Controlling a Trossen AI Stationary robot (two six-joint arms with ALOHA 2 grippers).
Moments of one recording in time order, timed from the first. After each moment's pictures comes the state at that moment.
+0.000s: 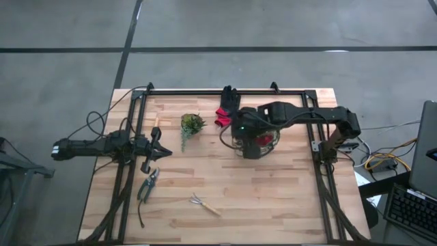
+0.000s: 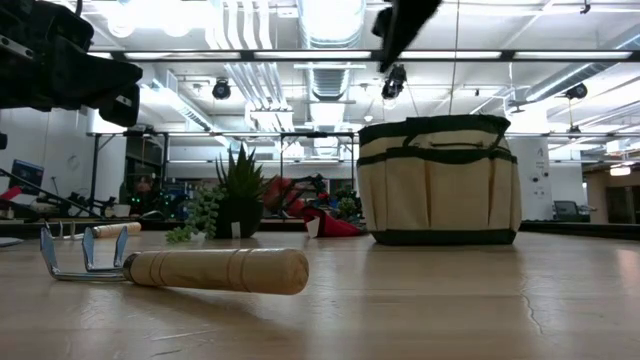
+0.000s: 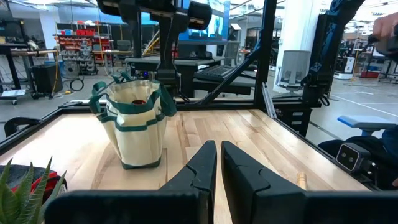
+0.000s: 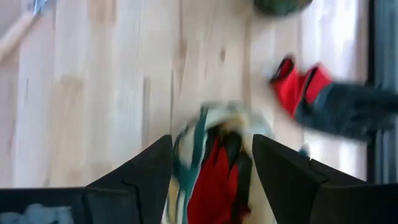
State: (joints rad) left arm 0.00 0.07 0.01 0.04 0.16 -0.03; right arm 0.00 1.72 1.77 -1.20 0.10 -0.04
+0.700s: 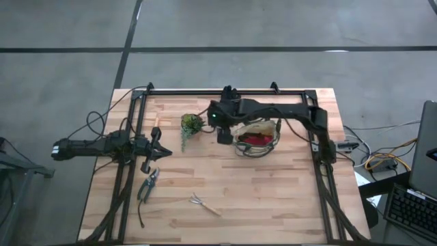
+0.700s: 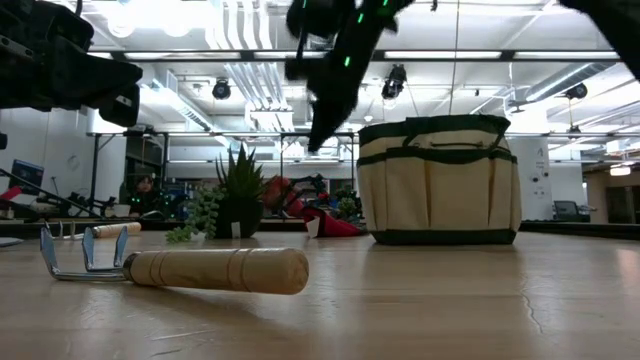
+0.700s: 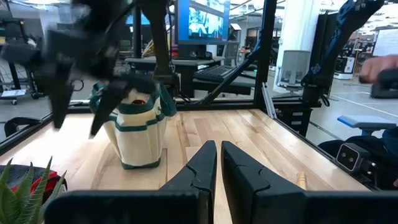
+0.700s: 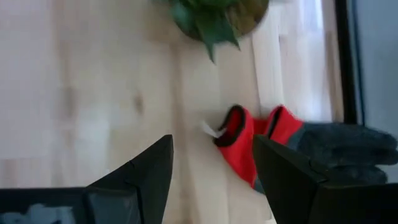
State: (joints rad) left arm 0.00 0.07 0.01 0.04 0.16 -0.03; right arm -0.18 2.05 1.81 -0.87 0.16 -0.17
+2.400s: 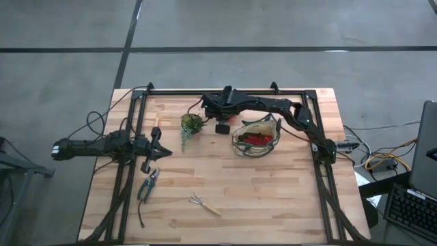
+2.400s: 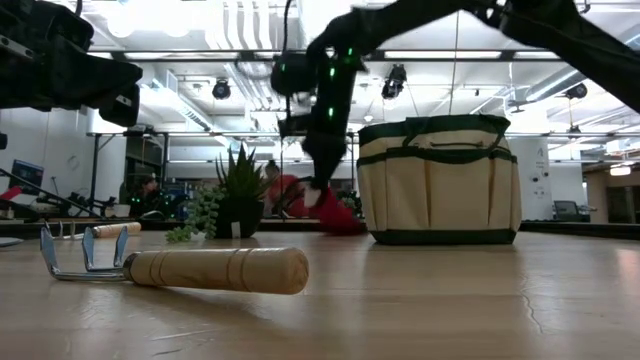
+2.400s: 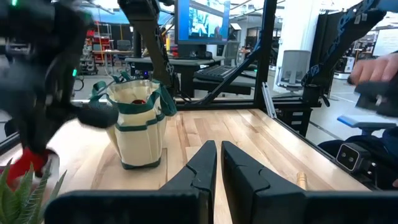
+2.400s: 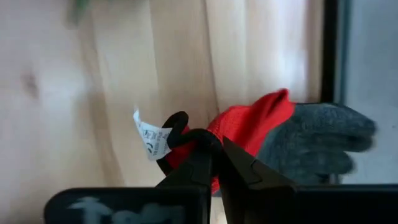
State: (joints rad) left arm 0.00 0.07 0.01 0.04 0.16 -0.03; right arm -0.28 2.28 2.07 -1.06 0.24 -0.25
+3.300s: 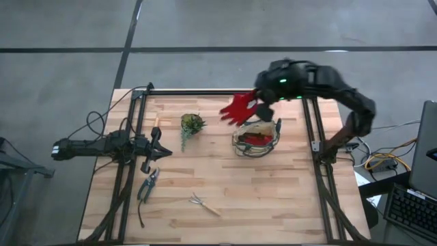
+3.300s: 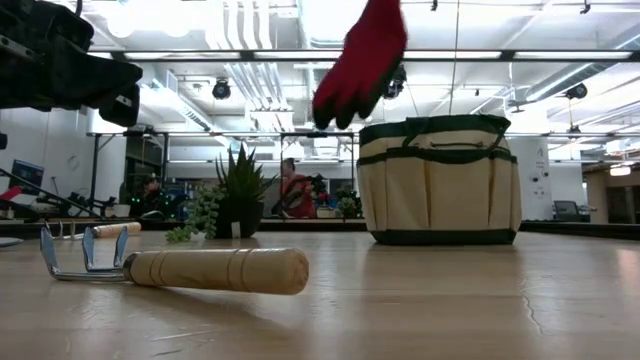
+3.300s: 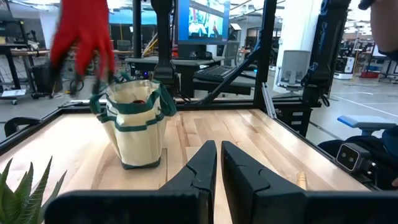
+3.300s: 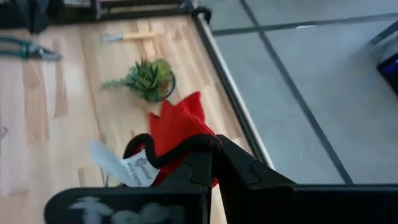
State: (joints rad) left arm 0.00 0.07 0.01 0.04 0.16 -0.03; right arm -0.18 1.59 2.12 -1.29 0.24 -0.01
